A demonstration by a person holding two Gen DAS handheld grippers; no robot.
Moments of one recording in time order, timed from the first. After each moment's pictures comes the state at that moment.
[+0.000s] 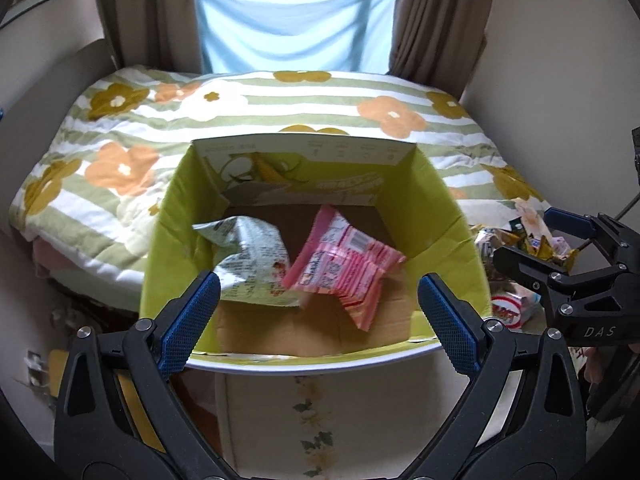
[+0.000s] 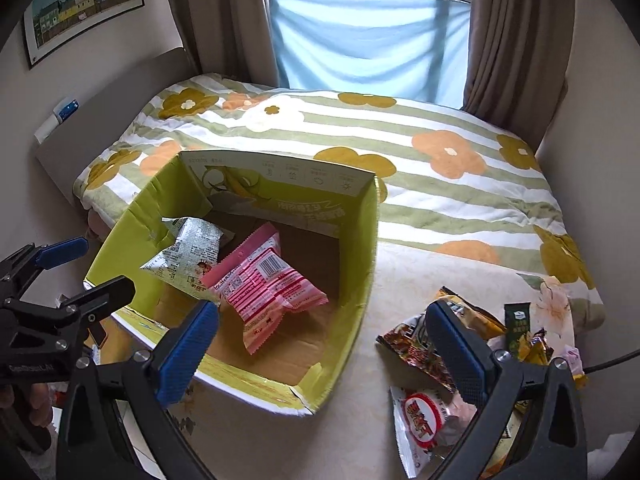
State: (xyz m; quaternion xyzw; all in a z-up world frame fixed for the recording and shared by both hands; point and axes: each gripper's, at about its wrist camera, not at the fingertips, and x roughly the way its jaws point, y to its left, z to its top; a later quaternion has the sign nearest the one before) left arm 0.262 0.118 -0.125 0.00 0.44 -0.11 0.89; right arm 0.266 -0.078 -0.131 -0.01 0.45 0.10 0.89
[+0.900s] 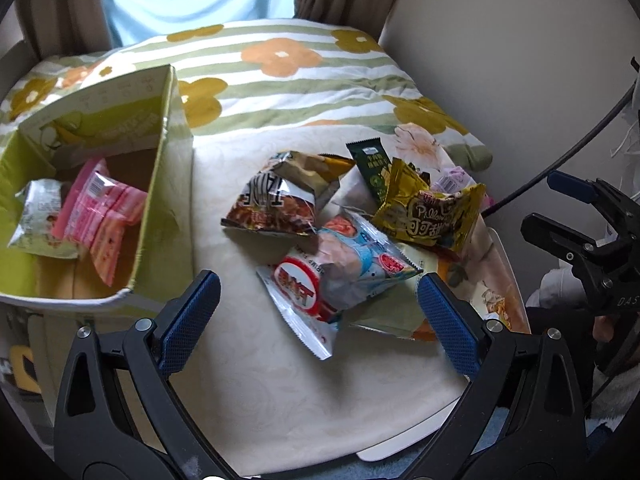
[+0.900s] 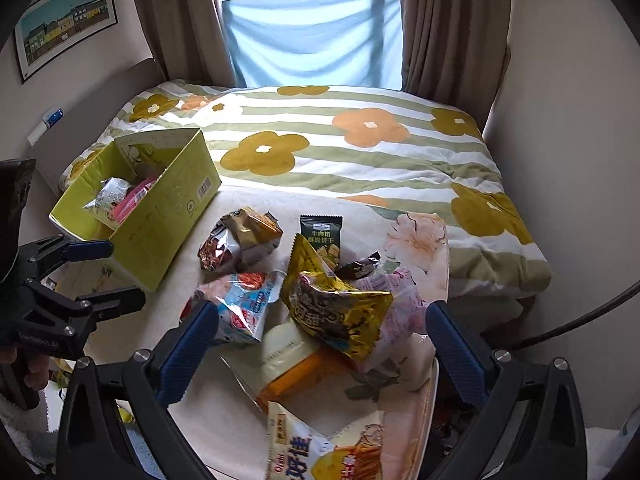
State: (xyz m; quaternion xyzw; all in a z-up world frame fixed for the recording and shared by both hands) left arm 0.211 -0.141 -0.187 0.01 0.51 -0.20 0.83; right arm 0.182 -0.333 -0.155 -0.01 0.45 0.09 0.89
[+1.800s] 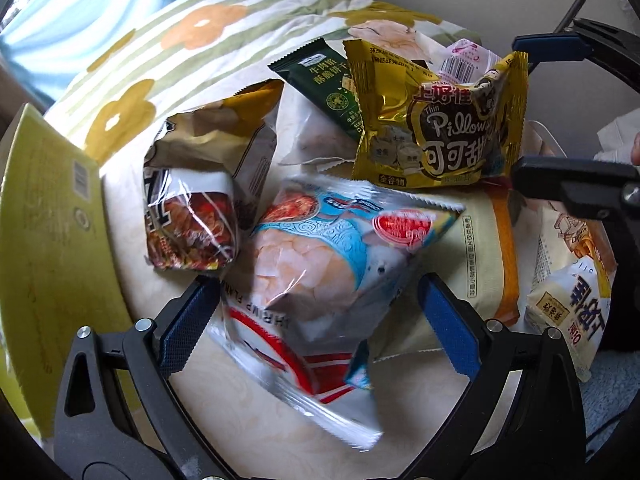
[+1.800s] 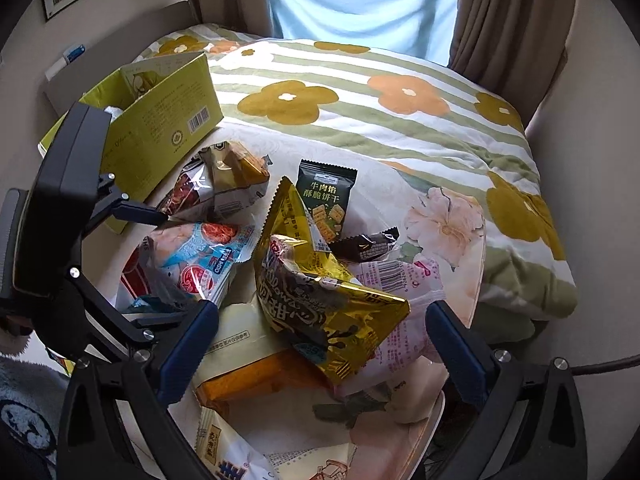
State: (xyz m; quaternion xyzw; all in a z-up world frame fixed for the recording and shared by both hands) left arm 0.247 -0.215 -0.283 0.20 0.54 -0.27 0.77; right arm 0.225 -0.336 -0.227 -0.09 0.50 0.15 0.85
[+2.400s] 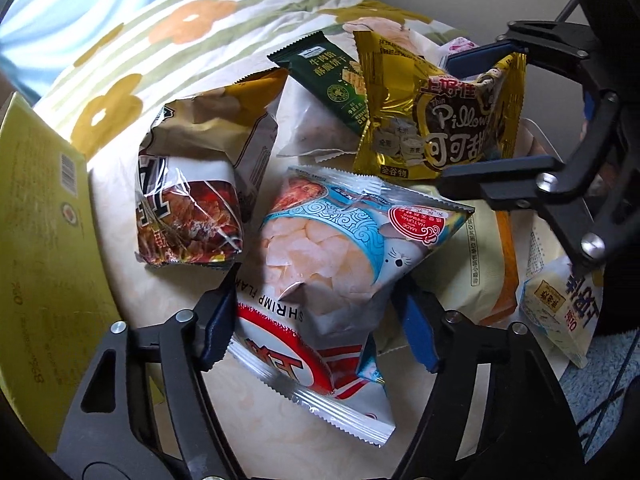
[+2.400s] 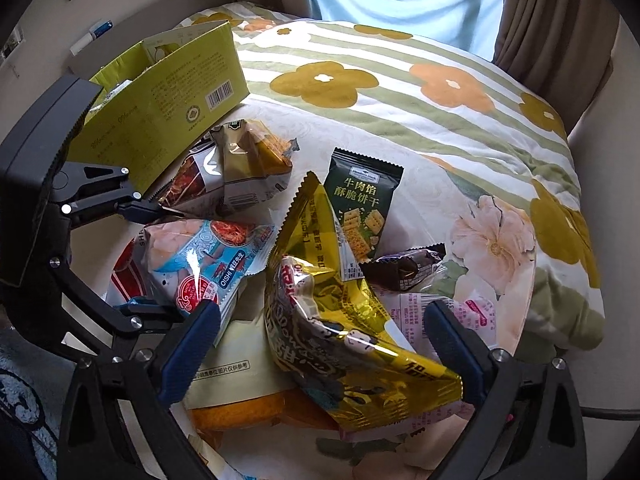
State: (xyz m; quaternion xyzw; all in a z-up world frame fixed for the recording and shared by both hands) left arm 0.249 -0.202 -0.286 0.19 0.55 -0.30 0.76; right arm 0.255 -0.322 -0.257 -0.09 0.52 0.22 0.82
